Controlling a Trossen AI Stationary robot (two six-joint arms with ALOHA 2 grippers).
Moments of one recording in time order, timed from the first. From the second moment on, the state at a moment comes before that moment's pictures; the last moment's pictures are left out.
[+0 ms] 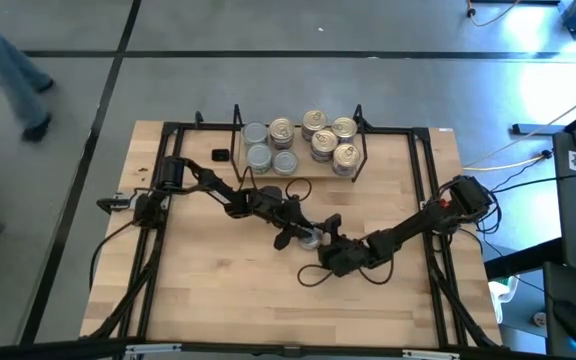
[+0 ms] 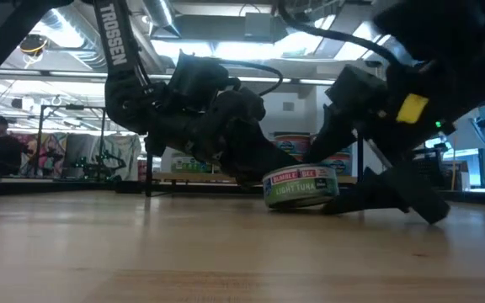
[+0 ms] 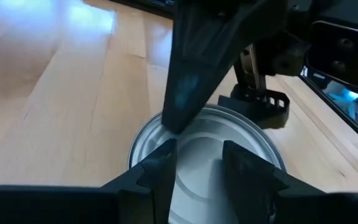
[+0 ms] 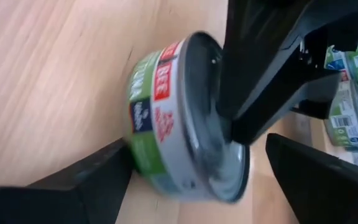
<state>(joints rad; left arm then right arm) 0.09 2.17 0.85 0.90 0.35 -0.21 0.43 1.83 0.76 0.15 0.74 -0.29</state>
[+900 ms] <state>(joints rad) -0.02 1.73 0.83 0.34 0.01 -0.18 0.49 1.60 0.76 0.18 0.68 -0.23</state>
